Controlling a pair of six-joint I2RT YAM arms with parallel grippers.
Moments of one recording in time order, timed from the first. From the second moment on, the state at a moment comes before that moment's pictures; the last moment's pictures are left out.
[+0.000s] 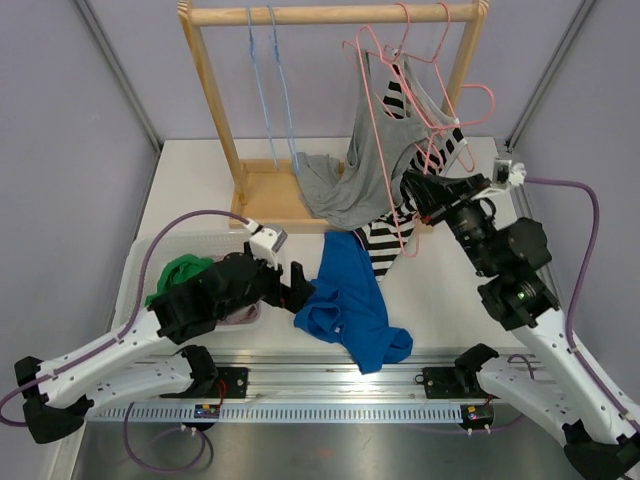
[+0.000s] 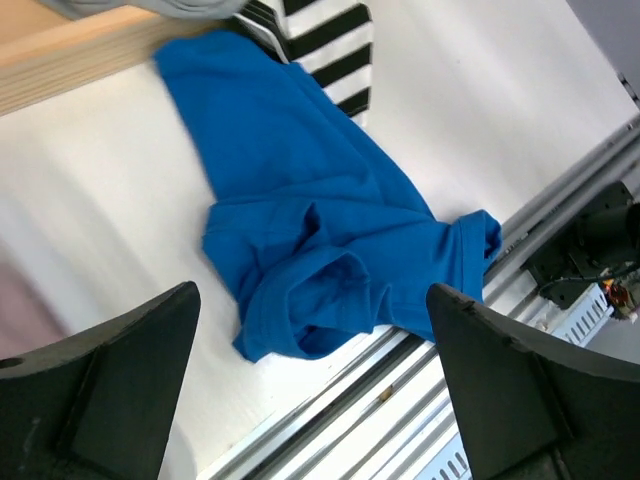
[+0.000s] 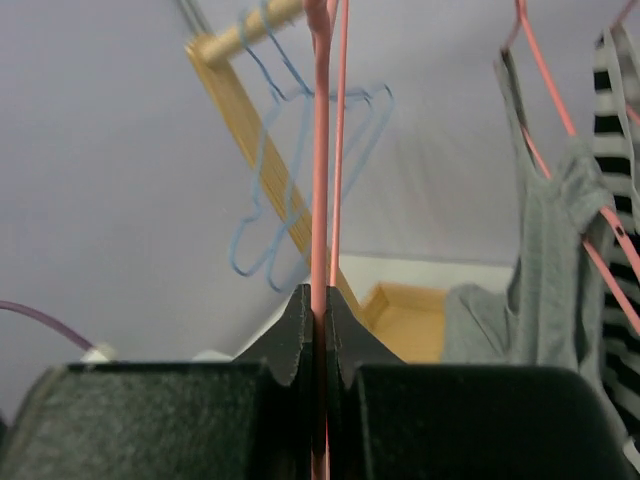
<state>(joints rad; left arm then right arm) -1.01 0.78 0.78 -0.46 -0.17 -0.45 0.55 0.76 0.92 0.22 0.00 0.46</state>
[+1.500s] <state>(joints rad) -0.94 0.58 0.94 -0.91 -0.59 -0.43 0.79 2.19 2.66 -0.61 0.43 0.03</state>
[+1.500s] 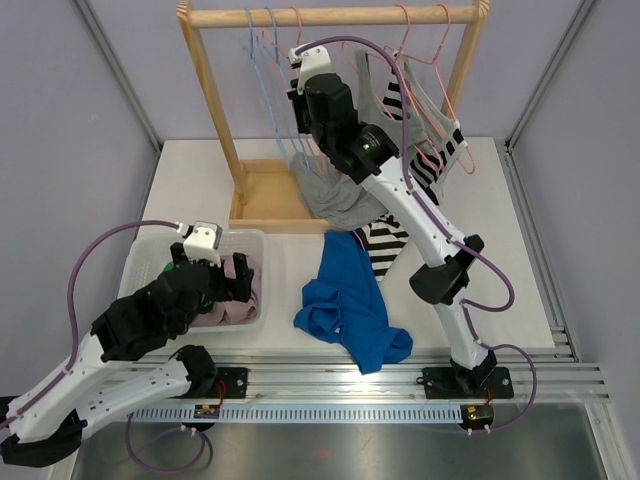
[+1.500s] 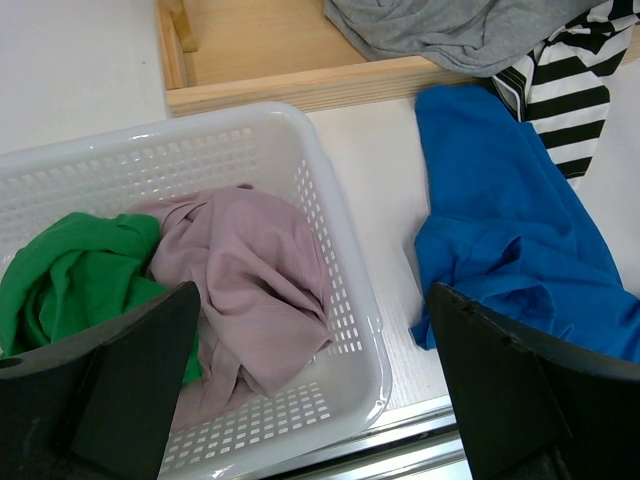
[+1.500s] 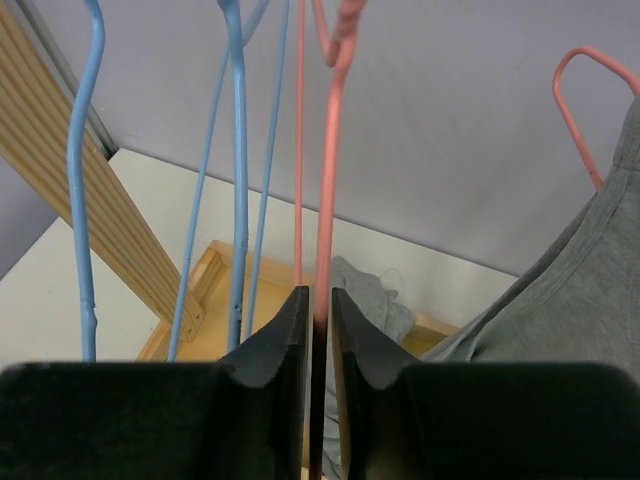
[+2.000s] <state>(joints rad) -0.93 0.73 0.97 -0.84 -0.49 -0.47 0.80 1.90 2.37 -0.63 0.51 -0.01</state>
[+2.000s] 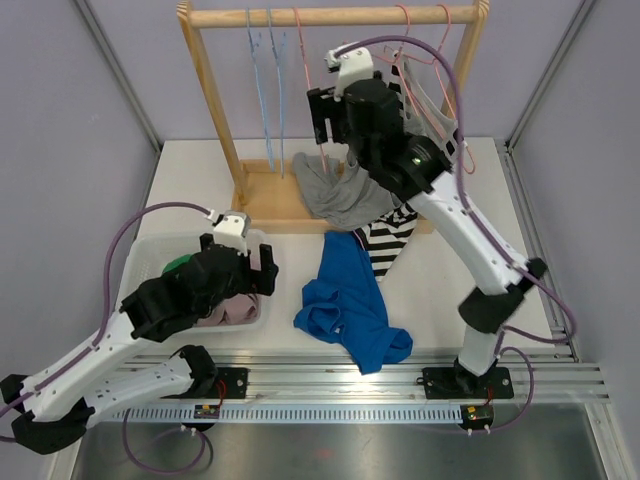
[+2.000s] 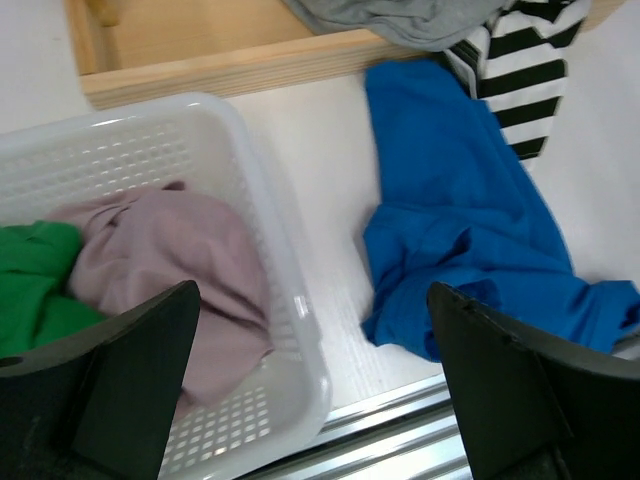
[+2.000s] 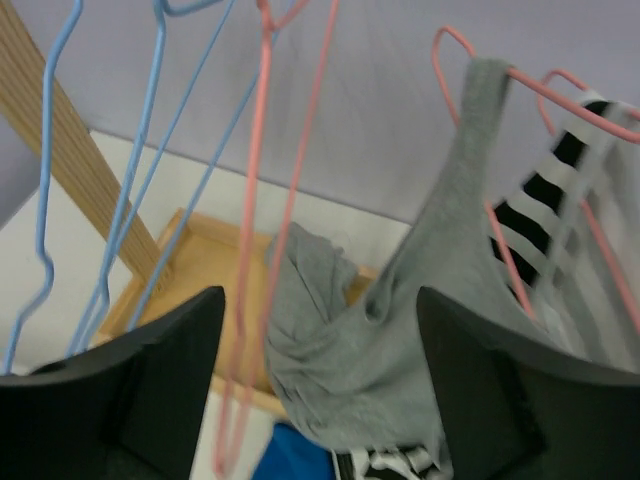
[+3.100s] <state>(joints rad) -1.24 1.71 1.00 -0.42 -0.39 -0.64 0.80 0.62 1.19 -0.79 0.19 0.27</state>
